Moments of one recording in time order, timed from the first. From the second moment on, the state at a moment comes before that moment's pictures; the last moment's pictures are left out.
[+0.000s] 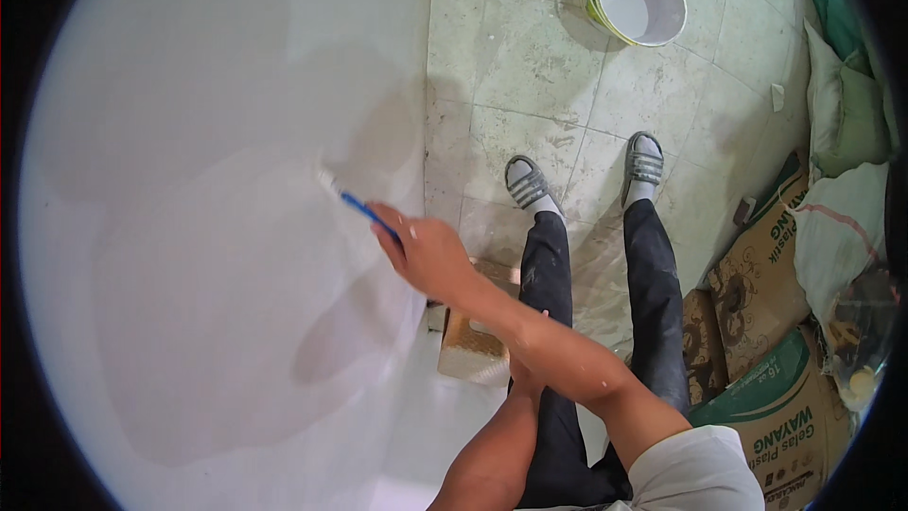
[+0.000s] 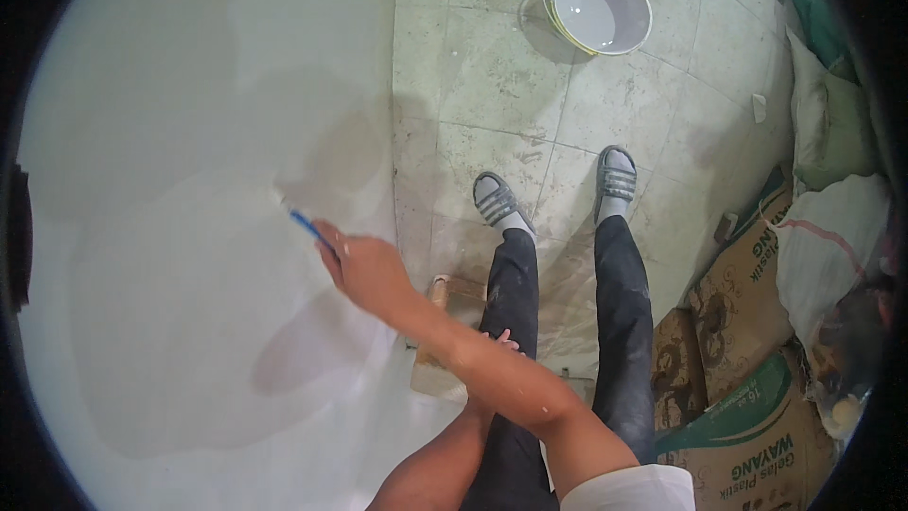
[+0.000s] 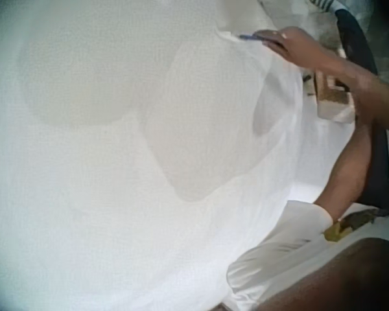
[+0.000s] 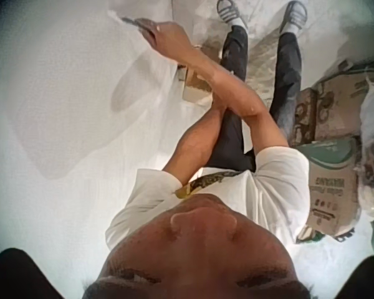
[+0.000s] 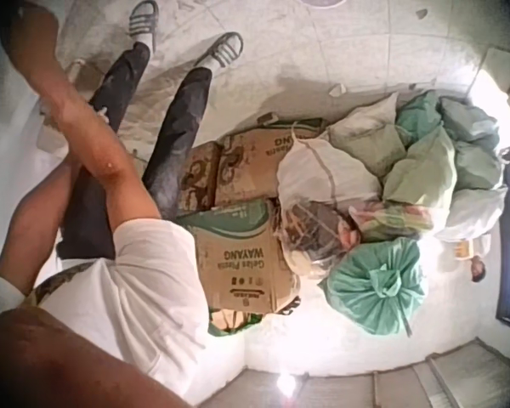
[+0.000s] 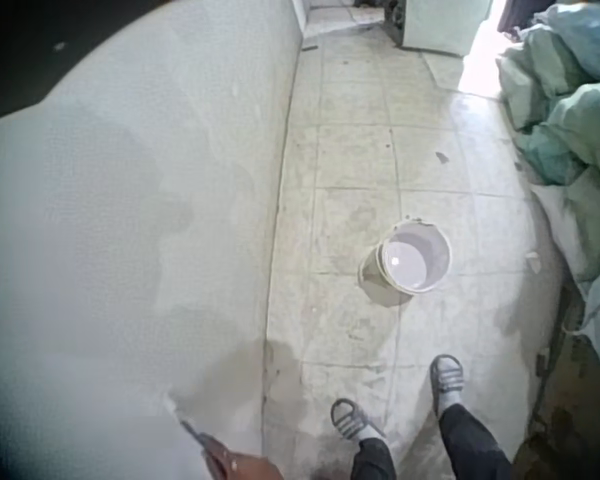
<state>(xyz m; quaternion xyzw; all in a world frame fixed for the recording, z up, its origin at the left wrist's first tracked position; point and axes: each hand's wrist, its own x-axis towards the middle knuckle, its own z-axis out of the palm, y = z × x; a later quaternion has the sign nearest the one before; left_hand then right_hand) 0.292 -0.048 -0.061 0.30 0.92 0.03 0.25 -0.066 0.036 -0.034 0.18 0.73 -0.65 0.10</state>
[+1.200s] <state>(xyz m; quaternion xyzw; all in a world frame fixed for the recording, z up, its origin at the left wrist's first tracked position) 0.208 0.026 -0.008 -0.16 0.76 0.25 0.57 -0.115 0.072 -0.307 0.31 0.73 -0.60 0.10</state>
